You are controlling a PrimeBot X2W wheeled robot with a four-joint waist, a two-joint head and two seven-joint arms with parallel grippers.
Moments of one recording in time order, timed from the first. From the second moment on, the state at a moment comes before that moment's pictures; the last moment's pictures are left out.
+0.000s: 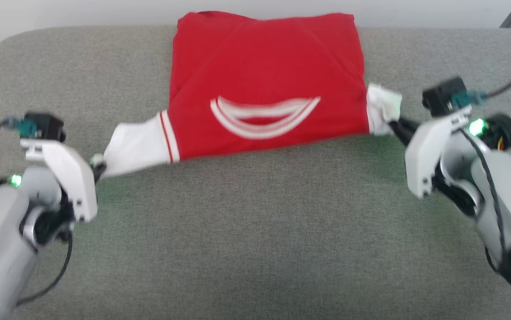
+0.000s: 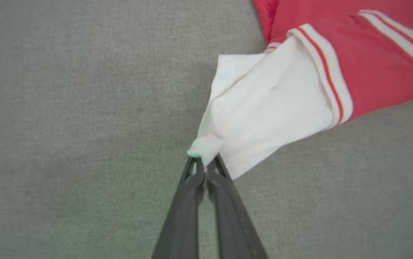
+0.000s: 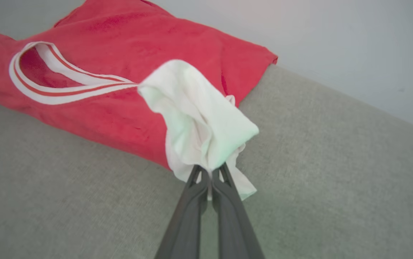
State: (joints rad) left arm -0.72 0.65 -0.71 0.61 -1.01 -0.03 0.38; right arm -0.77 -0.43 0.60 0.60 0.62 0.13 0.24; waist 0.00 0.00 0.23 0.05
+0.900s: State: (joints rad) left arm -0.10 0.83 -0.68 -0.01 -1.16 0.35 0.35; right arm 0.00 -0.51 0.31 -0.07 0.64 0.13 0.67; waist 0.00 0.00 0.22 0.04
